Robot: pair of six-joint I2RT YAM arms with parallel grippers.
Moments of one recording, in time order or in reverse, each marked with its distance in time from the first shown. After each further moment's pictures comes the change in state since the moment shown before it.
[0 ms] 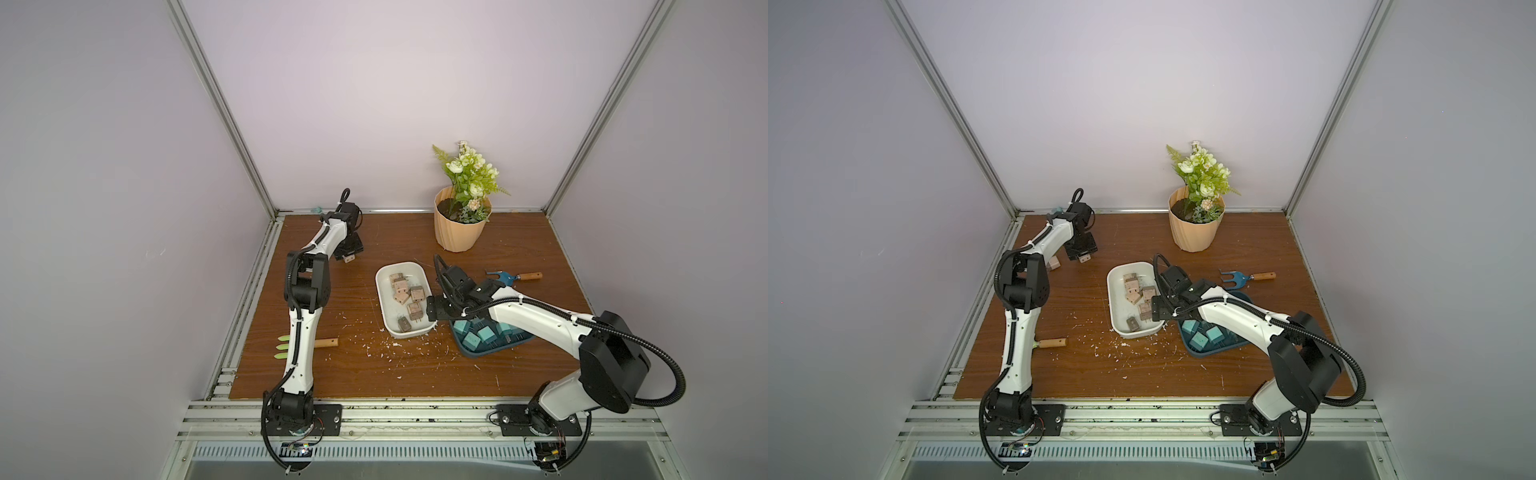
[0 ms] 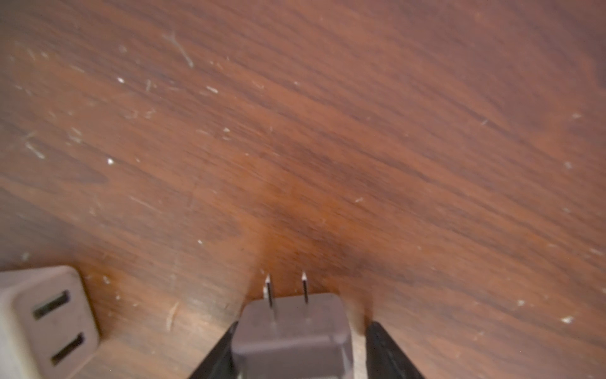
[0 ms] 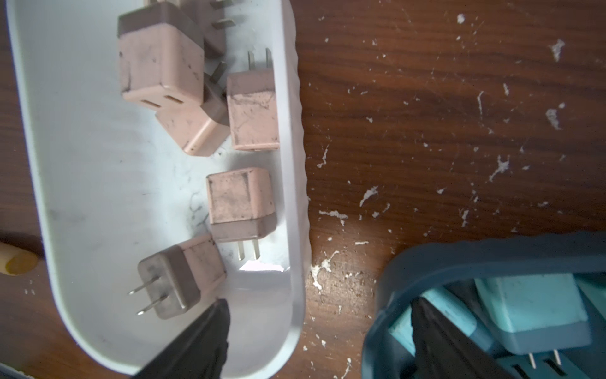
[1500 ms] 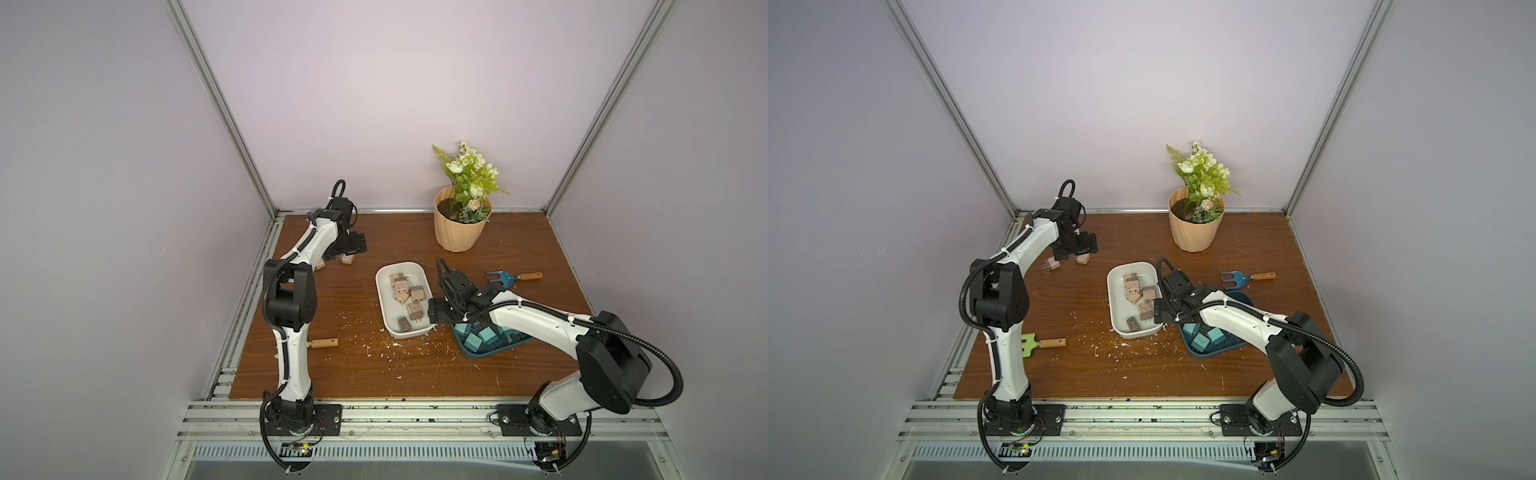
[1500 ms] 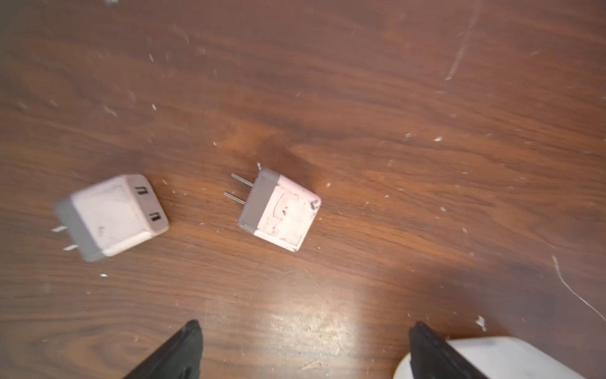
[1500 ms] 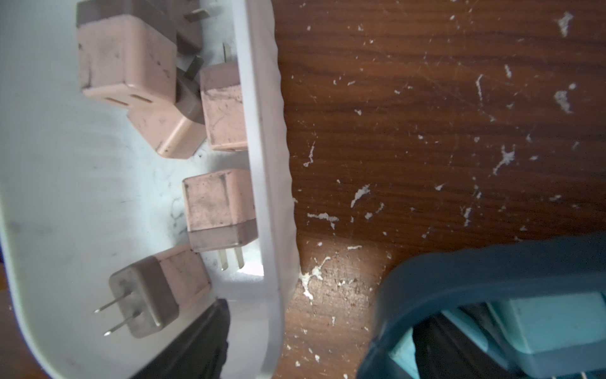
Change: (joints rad) left arm -0.006 -0.319 -0.269 -0.010 0.135 0.172; right arm -0.007 -0.014 -0.084 0.081 0.005 0.038
